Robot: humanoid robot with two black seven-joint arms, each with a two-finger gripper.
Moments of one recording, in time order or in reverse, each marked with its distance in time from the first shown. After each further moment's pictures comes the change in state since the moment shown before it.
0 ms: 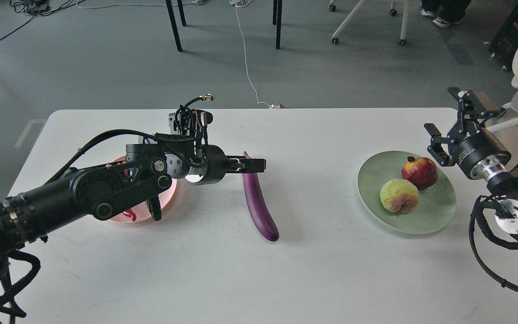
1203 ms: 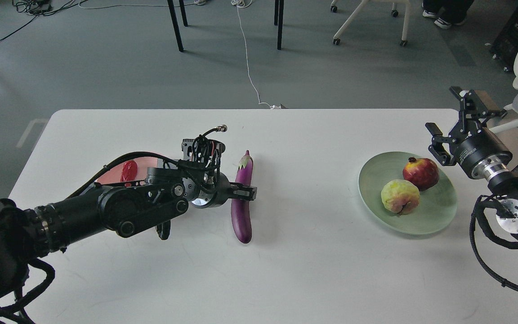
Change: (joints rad) left arm 0.015 -0.086 0.160 0.111 0.018 0.003 0.053; right arm -0.002 -0.001 0.008 -0.001 0.000 0.000 0.000
